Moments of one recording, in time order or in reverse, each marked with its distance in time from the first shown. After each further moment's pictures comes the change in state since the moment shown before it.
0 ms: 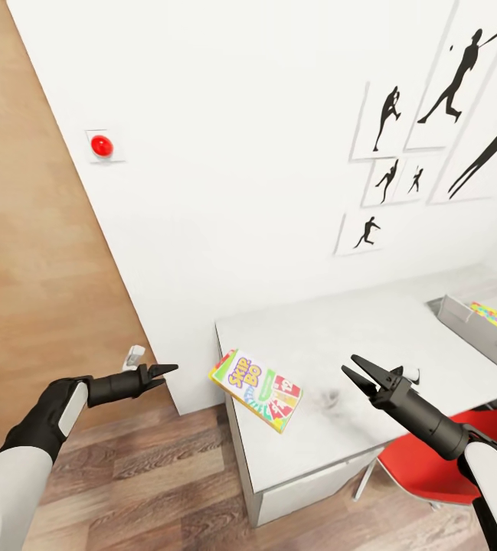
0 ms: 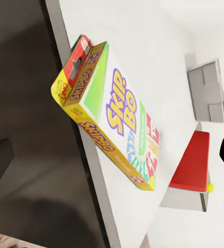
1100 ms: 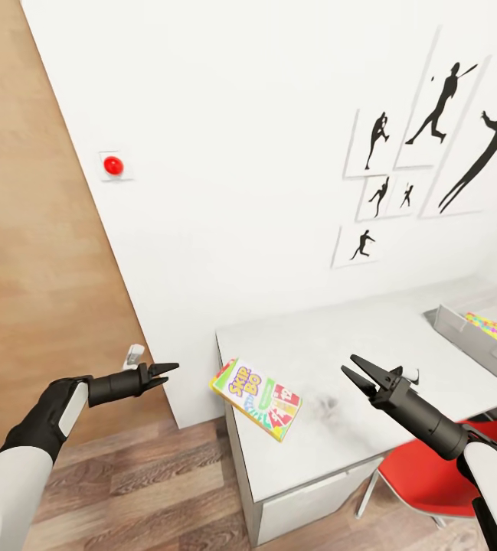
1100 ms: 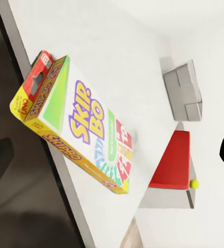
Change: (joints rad) left arm 0.000 0.000 -0.003 0.000 -0.003 0.000 -0.065; right arm 0.000 0.002 0.001 0.000 0.002 -0.002 -0.004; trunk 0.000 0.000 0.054
